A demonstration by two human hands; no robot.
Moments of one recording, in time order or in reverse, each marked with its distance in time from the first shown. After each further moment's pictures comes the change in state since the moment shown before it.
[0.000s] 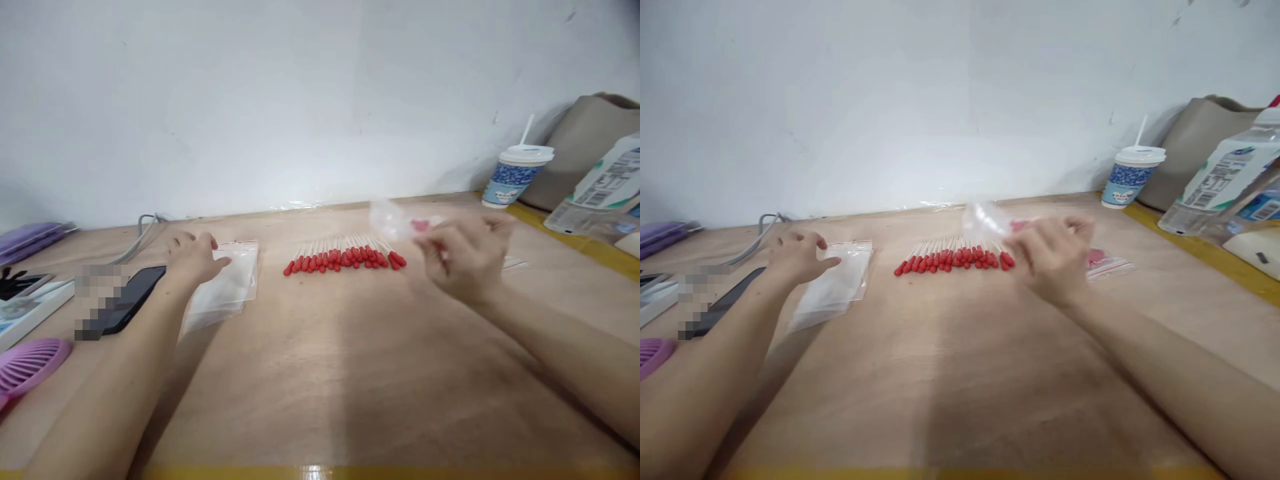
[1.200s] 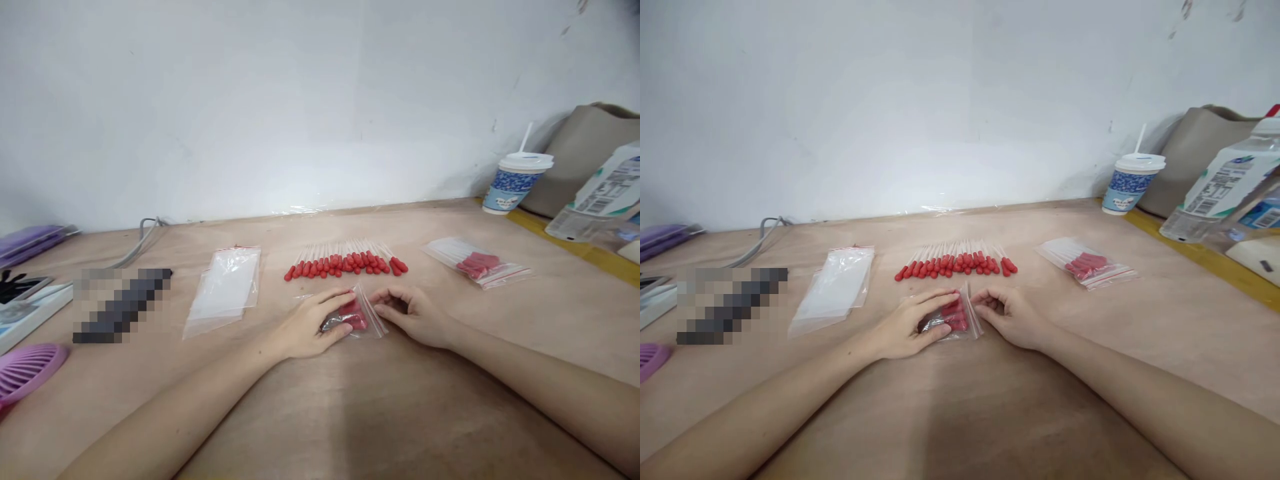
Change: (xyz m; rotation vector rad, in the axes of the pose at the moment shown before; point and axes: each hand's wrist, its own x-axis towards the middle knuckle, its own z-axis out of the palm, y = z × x) left_hand -0.108 0.132 0.037 -0.673 -0.319 0.884; right_hand -0.043 -0.057 0.014 1.178 -0.818 0.538
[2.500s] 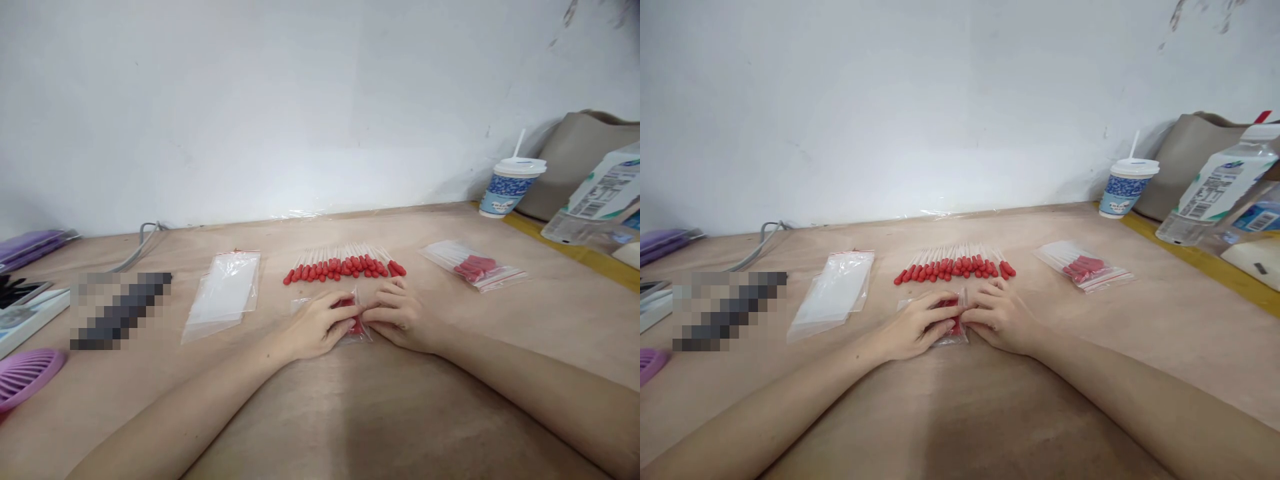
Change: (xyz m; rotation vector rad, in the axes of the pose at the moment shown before) left_hand 0.011 0.003 0.003 0.139 0.037 0.152; right_hand 0.008 0.001 0.000 -0.672 0.106 -0.656
